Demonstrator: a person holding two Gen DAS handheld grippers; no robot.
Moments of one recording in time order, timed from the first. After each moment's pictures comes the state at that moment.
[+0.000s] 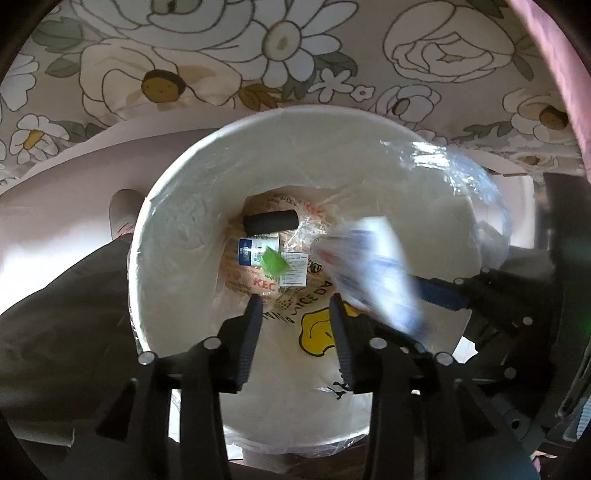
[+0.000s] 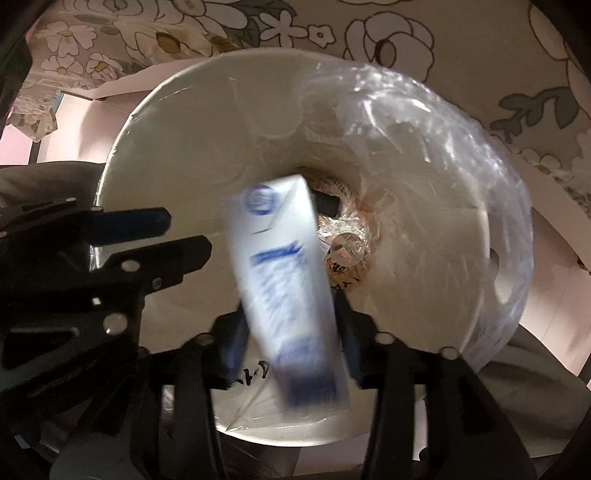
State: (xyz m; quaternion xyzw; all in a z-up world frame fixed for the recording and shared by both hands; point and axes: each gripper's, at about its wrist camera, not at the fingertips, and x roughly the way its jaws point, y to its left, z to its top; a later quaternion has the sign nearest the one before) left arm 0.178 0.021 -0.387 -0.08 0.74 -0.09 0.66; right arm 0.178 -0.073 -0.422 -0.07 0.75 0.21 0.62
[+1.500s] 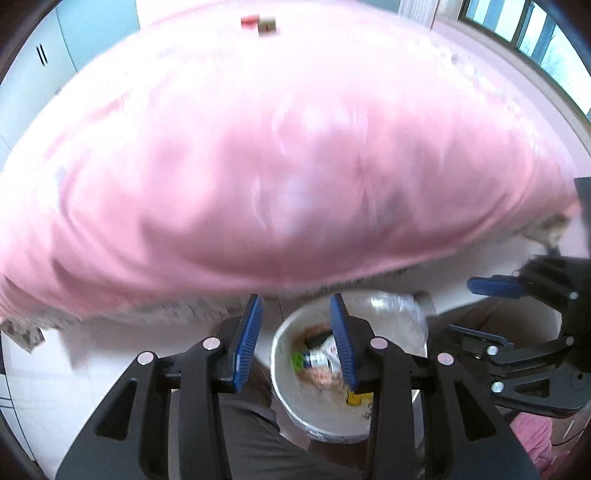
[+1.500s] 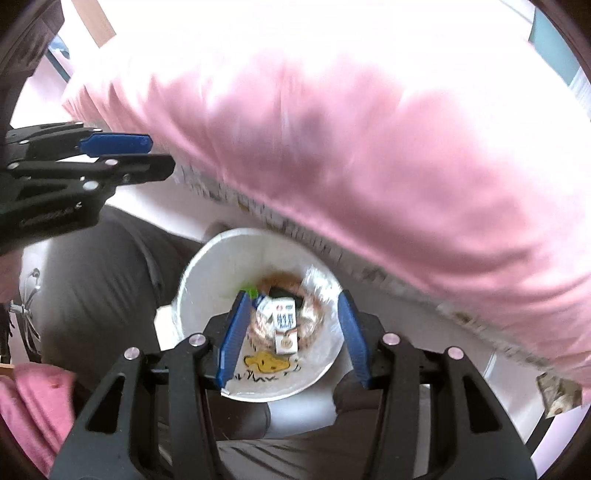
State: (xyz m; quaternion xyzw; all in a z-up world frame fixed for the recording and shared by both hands) left arm 0.184 0.044 -0.134 0.04 0.54 -0.07 0.84; right arm 0.175 -0.111 -0.169 -0.14 0.57 0.25 0.77
